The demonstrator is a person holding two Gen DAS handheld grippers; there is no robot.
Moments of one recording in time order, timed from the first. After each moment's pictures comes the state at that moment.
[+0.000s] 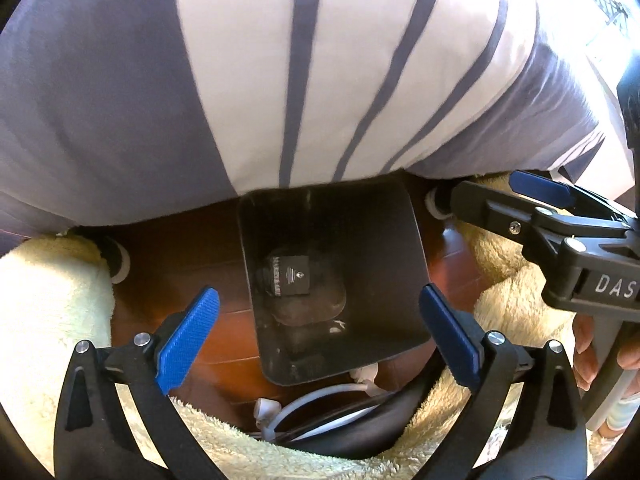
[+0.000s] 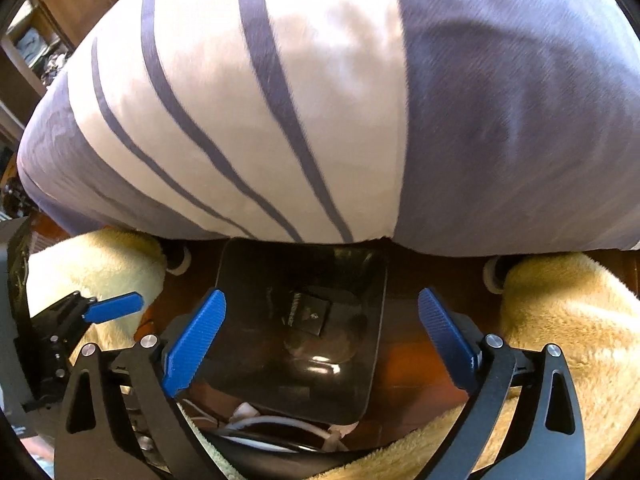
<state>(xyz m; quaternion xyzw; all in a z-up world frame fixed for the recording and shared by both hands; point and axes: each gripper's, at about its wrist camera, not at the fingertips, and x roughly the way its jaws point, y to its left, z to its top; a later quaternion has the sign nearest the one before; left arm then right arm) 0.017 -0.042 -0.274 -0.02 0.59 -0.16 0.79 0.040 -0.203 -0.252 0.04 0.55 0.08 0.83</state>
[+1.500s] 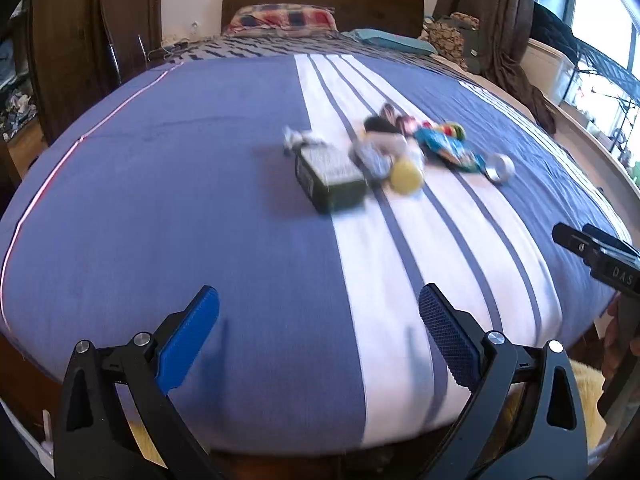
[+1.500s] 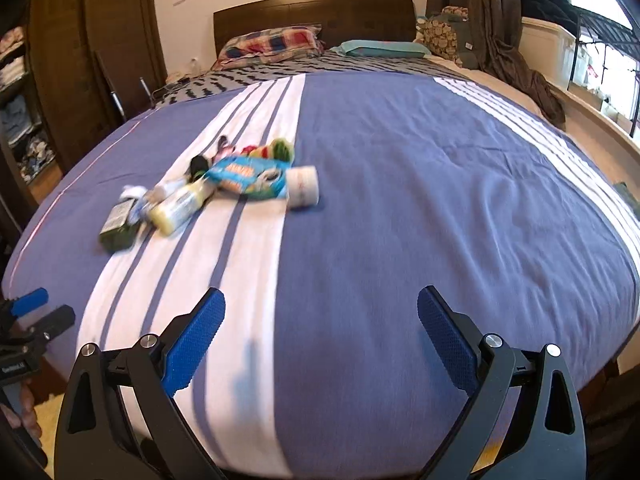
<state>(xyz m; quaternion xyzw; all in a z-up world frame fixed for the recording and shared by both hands) 0.160 0.019 -0.099 -0.02 0.40 -0.06 0.91 0.174 -0.246 -0.098 0.03 0.38 0.00 0.93</state>
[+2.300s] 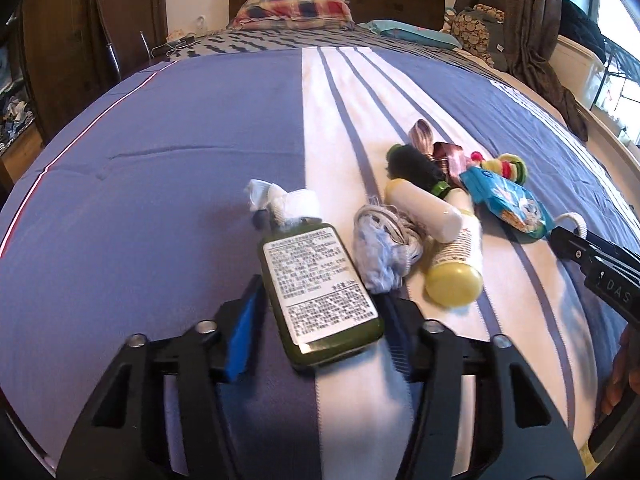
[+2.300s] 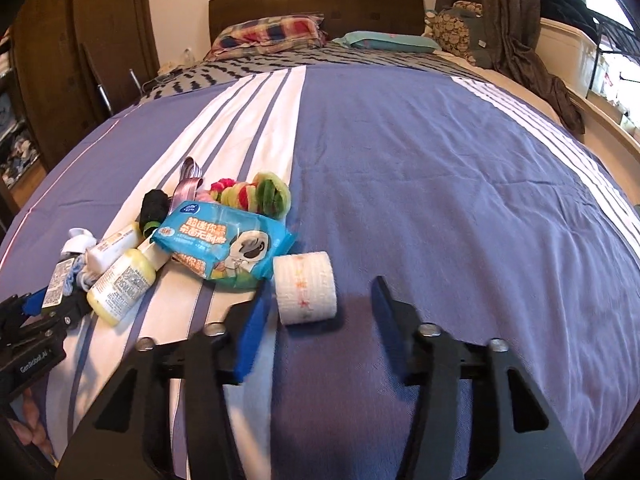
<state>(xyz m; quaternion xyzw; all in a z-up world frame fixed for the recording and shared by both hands) 0.269 -0.005 -0.118 -0.01 0.42 -0.03 0.91 0.278 -0.231 -0.118 0.02 0.40 0.01 0.92</state>
